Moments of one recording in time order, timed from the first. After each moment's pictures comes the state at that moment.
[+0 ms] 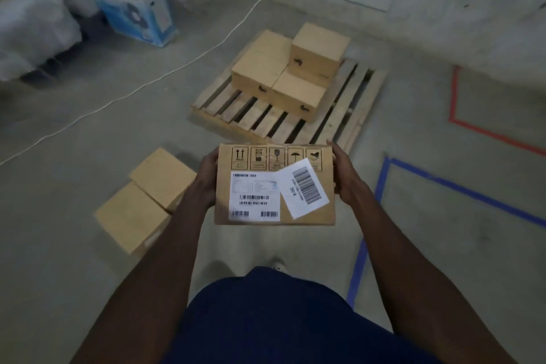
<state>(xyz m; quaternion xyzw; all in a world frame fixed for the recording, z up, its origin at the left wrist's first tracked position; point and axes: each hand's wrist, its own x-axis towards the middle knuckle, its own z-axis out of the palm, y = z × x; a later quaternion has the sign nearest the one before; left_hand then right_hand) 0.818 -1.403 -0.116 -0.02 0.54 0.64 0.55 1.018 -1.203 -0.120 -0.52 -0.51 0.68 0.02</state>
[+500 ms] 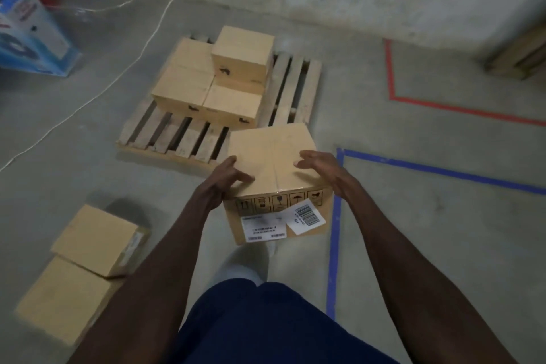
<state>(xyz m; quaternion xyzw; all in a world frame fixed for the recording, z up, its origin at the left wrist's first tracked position) 0.828 -1.122 -0.164 0.16 0.71 0.36 0.59 1.050 -0.992 -0.123 -0.53 -0.57 0.62 0.03</state>
